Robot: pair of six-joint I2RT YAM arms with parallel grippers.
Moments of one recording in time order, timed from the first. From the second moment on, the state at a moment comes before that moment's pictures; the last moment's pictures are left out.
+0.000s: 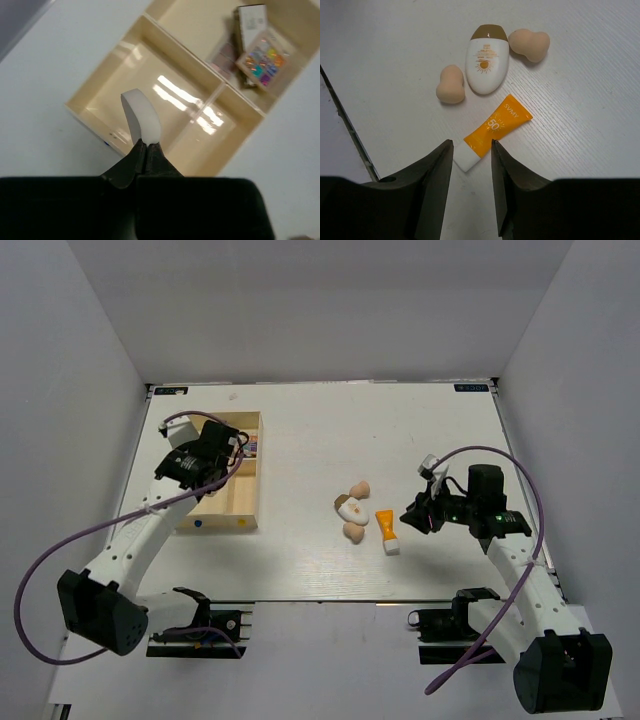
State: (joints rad) left arm -0.41 1.21 1.18 -0.95 -0.75 -0.90; right arm 0.11 0.88 0.61 -0.47 -0.82 -0.42
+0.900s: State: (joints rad) left arm -0.25 1.09 1.02 -0.72 -0.41 -0.75; right arm 0.39 1.22 0.68 -0.41 -0.79 -0.50
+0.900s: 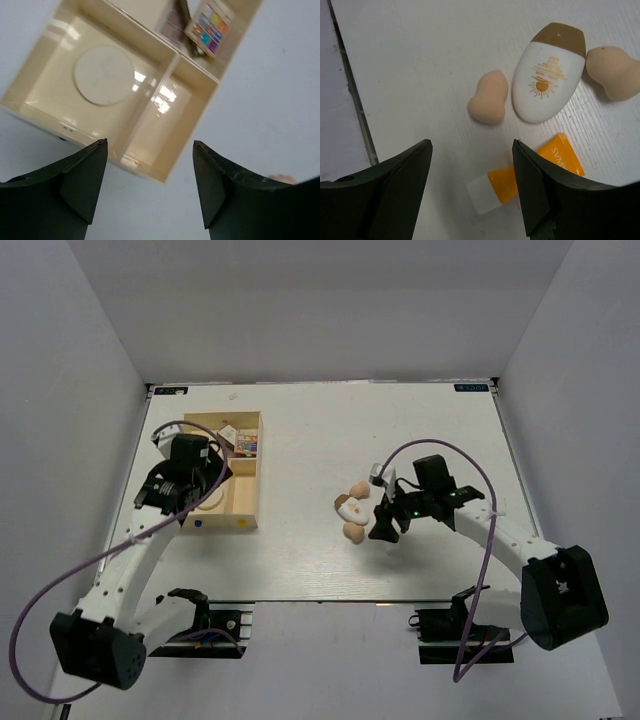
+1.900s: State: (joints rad) left arm -0.25 0.89 0.89 -0.69 -0.15 -0.76; right arm 0.74 1.56 0.86 -0.30 -0.31 -0.42
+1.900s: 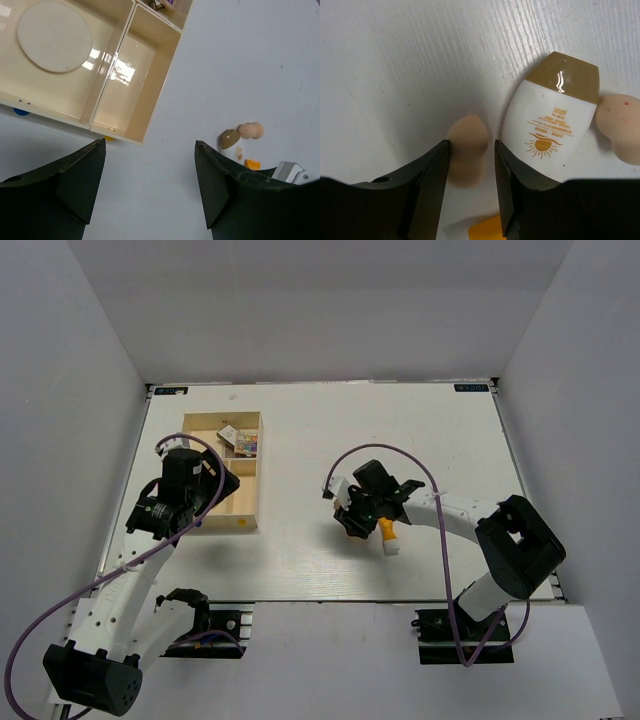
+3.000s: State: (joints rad) left arm -0.25 0.67 0.87 -0.63 -0.14 -0.76; right arm 0.77 1.60 1.27 -0.60 -0.60 -0.56
